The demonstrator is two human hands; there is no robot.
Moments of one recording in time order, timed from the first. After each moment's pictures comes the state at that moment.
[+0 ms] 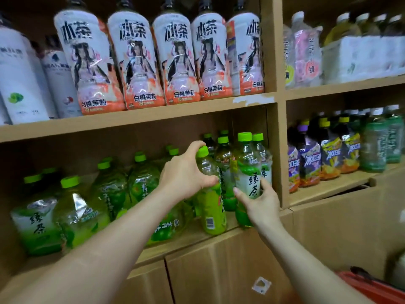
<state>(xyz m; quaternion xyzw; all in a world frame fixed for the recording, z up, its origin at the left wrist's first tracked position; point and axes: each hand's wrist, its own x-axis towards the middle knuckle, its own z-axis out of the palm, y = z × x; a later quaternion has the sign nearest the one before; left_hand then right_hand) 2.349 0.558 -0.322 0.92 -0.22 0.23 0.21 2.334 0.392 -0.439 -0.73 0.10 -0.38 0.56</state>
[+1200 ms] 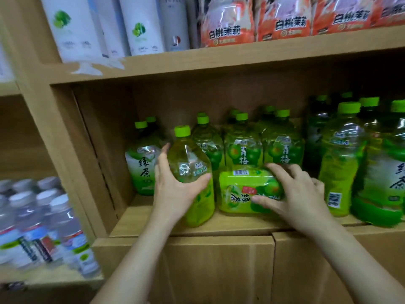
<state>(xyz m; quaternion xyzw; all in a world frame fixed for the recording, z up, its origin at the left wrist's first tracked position) 2.369 0.780 -0.426 0.81 -0.03 0.35 0.47 2.374 0.538 -0.444 -0.96 -0.07 -0.24 0.16</state>
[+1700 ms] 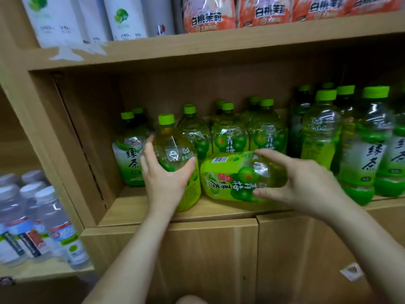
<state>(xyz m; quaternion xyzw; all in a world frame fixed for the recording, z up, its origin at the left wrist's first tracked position) 2.374 0.765 -0.436 0.77 0.00 0.44 0.46 2.327 0.517 -0.406 -0.96 -0.13 -0.22 0.11</state>
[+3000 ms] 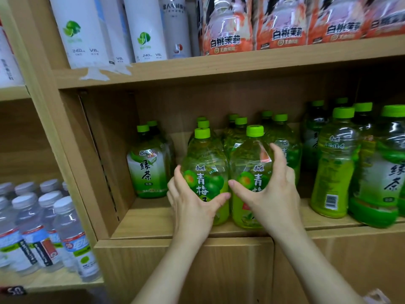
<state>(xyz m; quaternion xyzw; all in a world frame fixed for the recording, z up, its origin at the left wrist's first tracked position) 2.358 0.746 -0.455 0.83 0.01 0.35 0.44 2.348 0.595 -0.431 -0.84 -0.03 -0.34 0.41</state>
